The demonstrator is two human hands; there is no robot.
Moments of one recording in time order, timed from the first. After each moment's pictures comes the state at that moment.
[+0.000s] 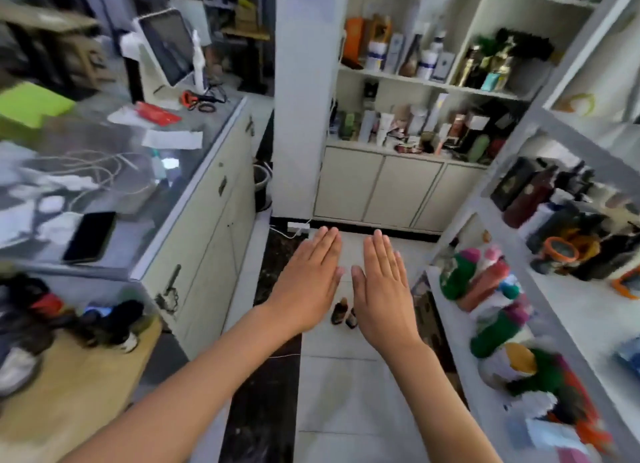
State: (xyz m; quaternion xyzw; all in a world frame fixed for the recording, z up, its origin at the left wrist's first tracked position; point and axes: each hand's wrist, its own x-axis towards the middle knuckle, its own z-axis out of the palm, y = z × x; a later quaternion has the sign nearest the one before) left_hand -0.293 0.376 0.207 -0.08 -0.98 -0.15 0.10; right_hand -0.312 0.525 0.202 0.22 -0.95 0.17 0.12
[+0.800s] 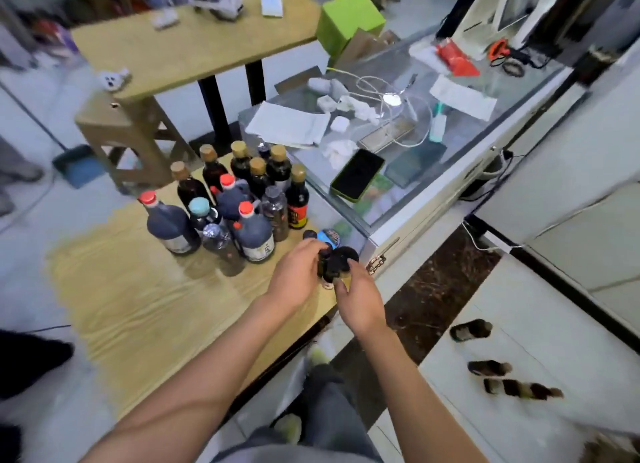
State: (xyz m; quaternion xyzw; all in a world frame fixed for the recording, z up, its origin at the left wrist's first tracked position) left_hand -0.130 0.034 0.057 0.40 -0.84 -0.33 0.17; right_hand -0.241 0.127 0.028 0.43 -0.84 0.21 -0.26
